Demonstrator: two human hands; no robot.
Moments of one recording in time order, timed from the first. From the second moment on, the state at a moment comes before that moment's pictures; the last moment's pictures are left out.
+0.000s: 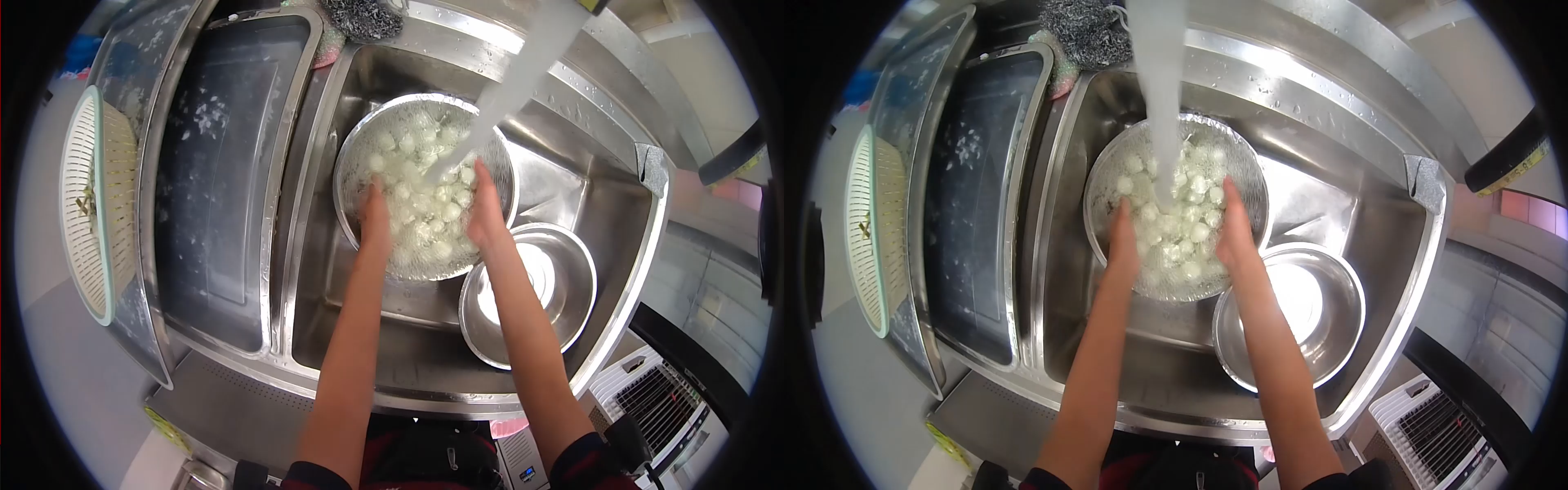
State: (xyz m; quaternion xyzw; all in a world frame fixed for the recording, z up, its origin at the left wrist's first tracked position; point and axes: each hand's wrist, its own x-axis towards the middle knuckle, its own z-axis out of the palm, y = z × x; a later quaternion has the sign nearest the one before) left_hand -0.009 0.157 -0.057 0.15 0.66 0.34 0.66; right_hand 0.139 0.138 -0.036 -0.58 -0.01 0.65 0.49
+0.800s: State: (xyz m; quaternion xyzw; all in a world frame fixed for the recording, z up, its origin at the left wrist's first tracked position) left_hand -0.019 0.155 -0.060 0.31 0.63 0.32 0.64; right_hand 0.145 0.127 -0.036 -0.70 -0.16 0.61 0.34
